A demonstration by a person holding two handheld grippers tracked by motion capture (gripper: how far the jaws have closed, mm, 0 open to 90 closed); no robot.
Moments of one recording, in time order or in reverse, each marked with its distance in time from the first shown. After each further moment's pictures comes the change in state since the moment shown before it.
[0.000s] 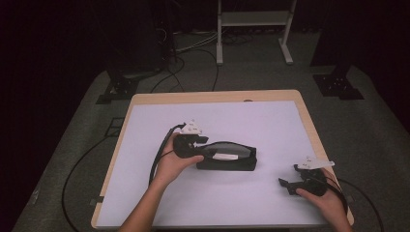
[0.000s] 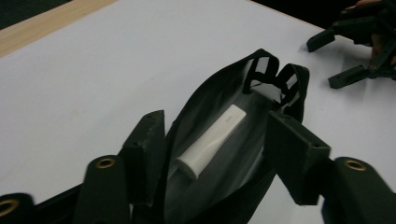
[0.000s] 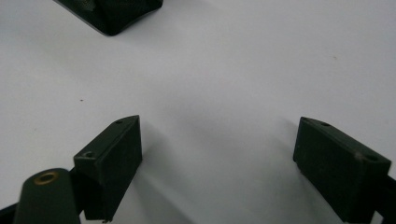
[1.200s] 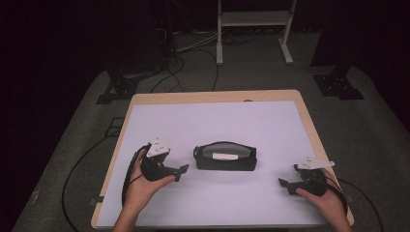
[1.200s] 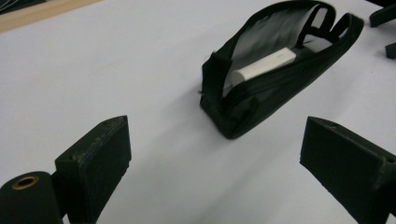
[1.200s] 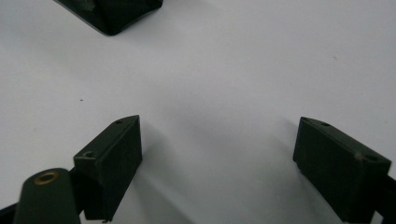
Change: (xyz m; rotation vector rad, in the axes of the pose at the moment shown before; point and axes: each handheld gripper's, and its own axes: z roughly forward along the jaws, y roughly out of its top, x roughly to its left) left arm -0.009 -0.069 -0.072 0.007 0.232 -0.122; right arm 0.000 0.000 0.000 0.000 -0.002 0.000
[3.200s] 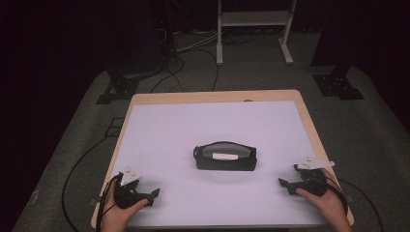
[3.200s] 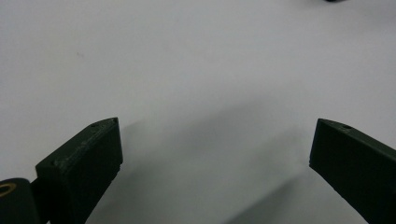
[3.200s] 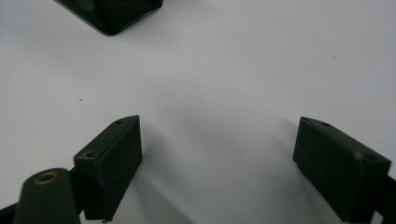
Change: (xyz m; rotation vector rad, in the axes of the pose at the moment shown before) left arm 0.027 -0.107 -0.031 0.119 0.175 -0.123; right arm 0.000 0.000 0.000 0.000 -0.001 -0.001
